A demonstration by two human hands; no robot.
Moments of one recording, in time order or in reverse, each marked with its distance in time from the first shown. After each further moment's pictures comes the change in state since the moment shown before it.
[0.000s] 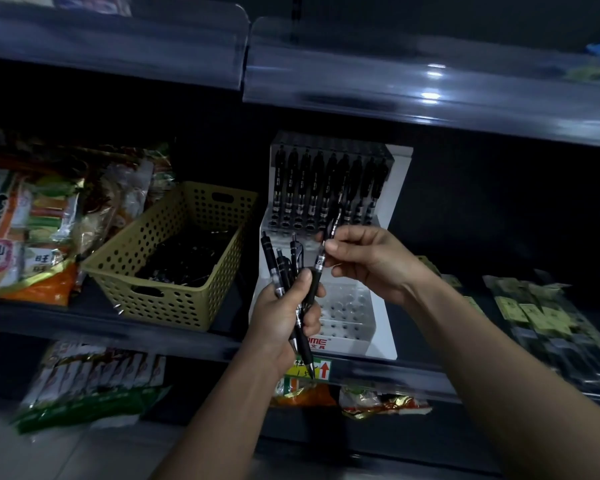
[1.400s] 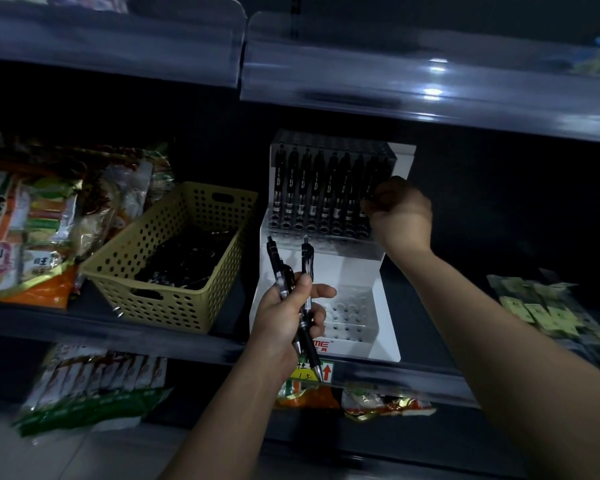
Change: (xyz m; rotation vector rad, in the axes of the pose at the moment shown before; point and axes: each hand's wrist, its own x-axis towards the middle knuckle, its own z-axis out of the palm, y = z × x) left_hand 0.004 -0.003 0.002 0.047 0.081 -0.025; right_hand 0.040 -0.014 -0.028 -0.925 0.845 -0.327
